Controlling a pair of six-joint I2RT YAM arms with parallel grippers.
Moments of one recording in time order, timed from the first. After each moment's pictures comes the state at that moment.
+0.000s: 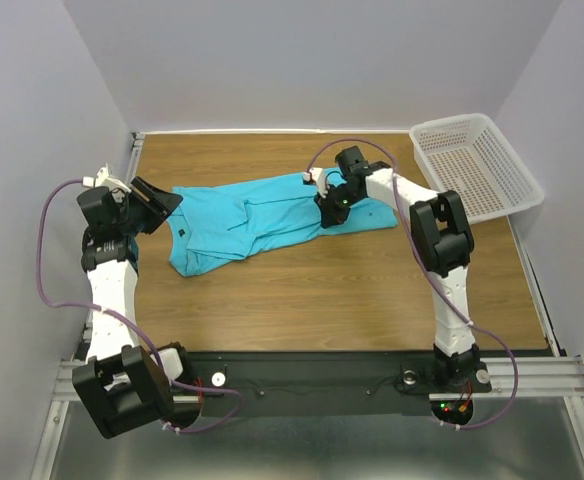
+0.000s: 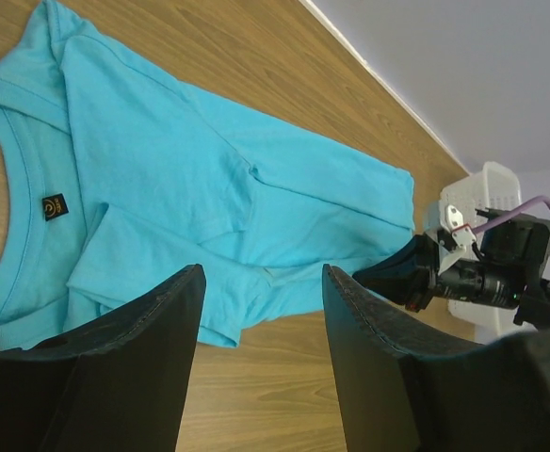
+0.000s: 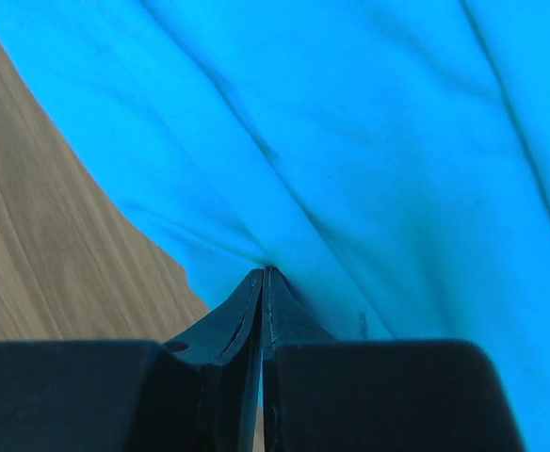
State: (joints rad) left arm 0.34 1.07 0.84 -0.21 0.52 -0.62; right arm 0.41 2.23 1.74 -0.68 -0.61 -0.62
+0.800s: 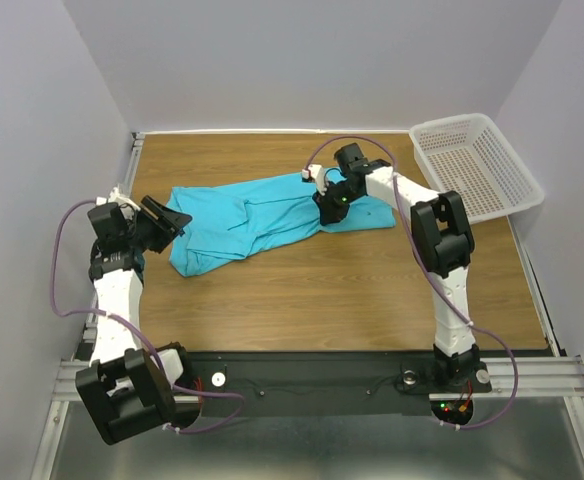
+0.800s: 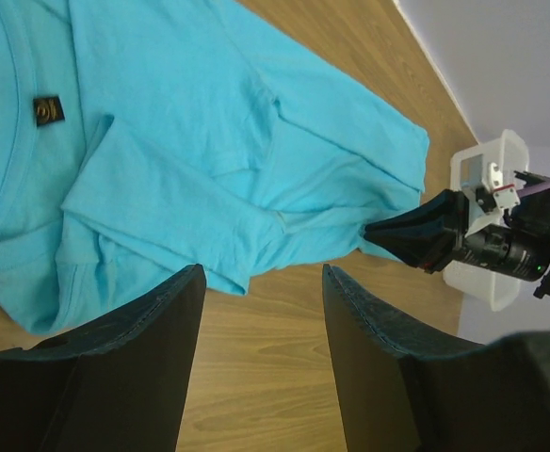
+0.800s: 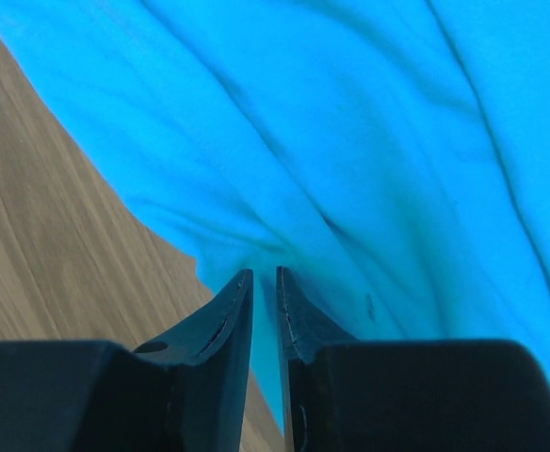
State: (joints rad) left arm 0.34 1.04 0.74 -0.25 0.55 -0.64; right arm 0.41 2.23 1.77 -0.68 -0.59 -0.63
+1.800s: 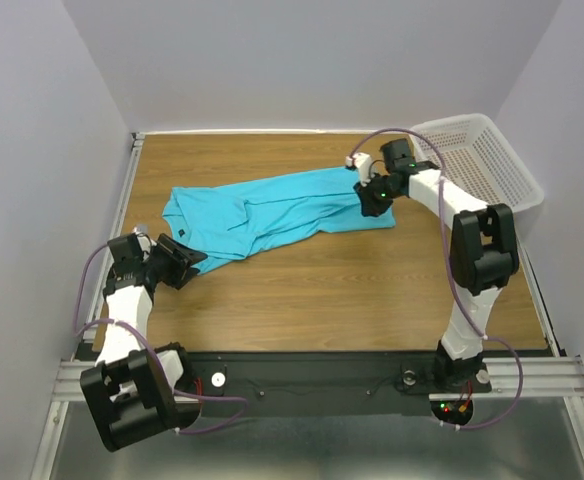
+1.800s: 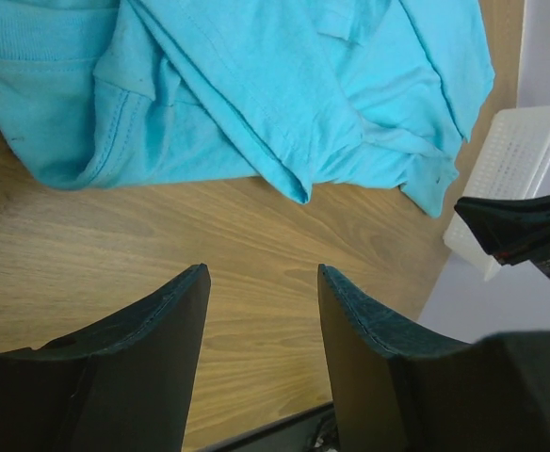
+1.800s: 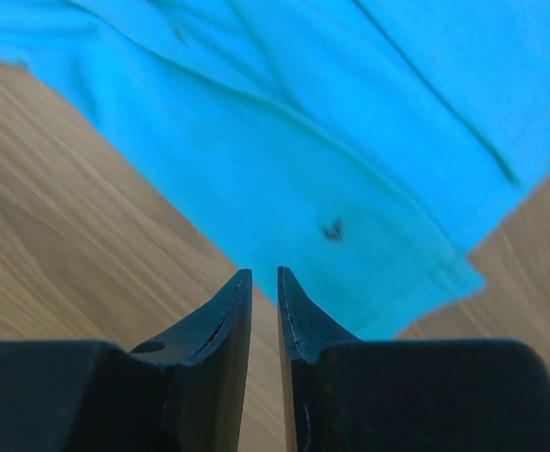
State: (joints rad) left arm 0.34 0.99 0.50 -0.35 0.58 -0.73; right arm 0.26 1.96 1.52 -0.60 -0.41 -0.53
